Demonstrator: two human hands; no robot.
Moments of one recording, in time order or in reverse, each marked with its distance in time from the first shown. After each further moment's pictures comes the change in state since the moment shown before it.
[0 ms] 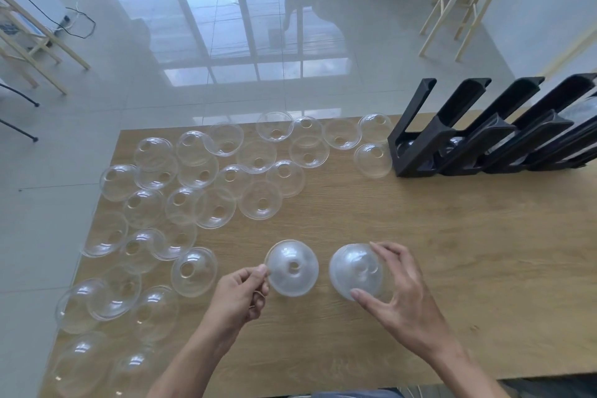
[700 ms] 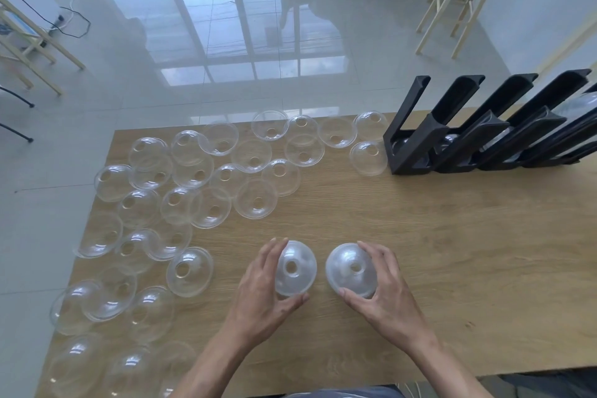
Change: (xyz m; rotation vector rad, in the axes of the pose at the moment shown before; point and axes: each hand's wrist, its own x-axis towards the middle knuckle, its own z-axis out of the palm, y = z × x) left_hand 0.000 -0.015 0.030 1.007 -0.025 0.721; right_hand 0.006 0.011 0.026 0.074 -0.037 0.066
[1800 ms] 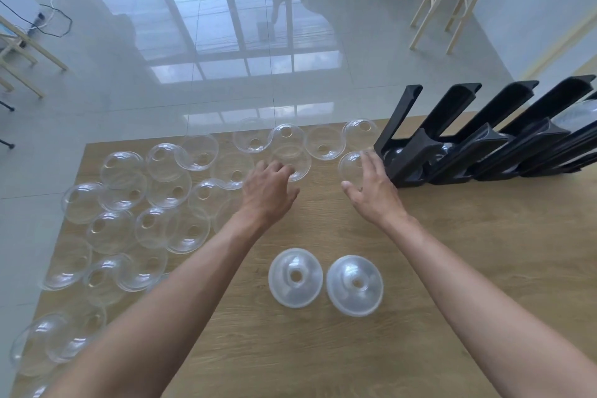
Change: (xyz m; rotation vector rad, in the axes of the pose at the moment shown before) left_hand 0.228 0.047 -0.033 0.567 0.110 0.082; right_hand 0.220 0.000 -0.054 -0.250 0.065 0.081
